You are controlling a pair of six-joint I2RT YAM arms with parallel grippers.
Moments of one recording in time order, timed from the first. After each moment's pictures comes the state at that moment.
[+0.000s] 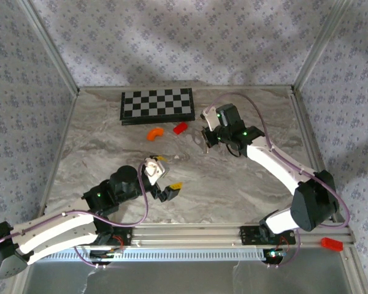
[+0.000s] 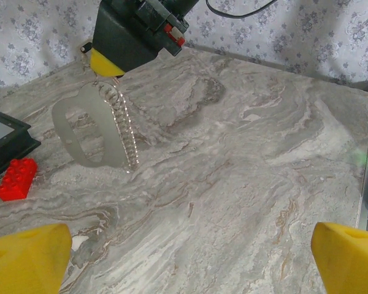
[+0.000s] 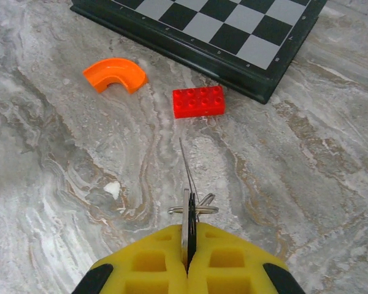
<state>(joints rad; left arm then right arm) -1.02 0.72 0.49 -0.04 0.01 -0.01 0.54 1.43 1.14 -0.41 -0.12 -0.06</state>
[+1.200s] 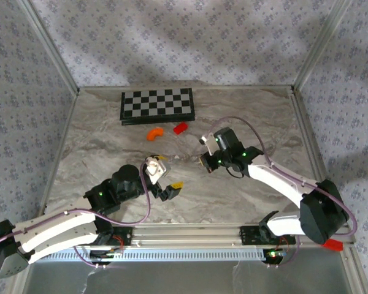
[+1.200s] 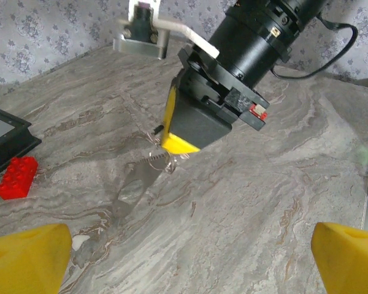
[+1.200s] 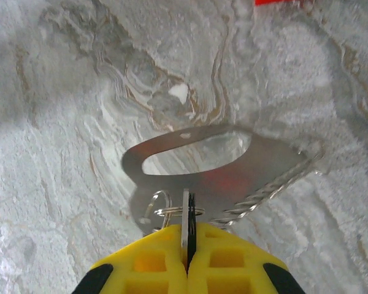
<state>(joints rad) -1.01 0.75 0.49 -0.03 0.01 -0.01 0.64 1.31 0.84 -0.38 -0.22 0.06</state>
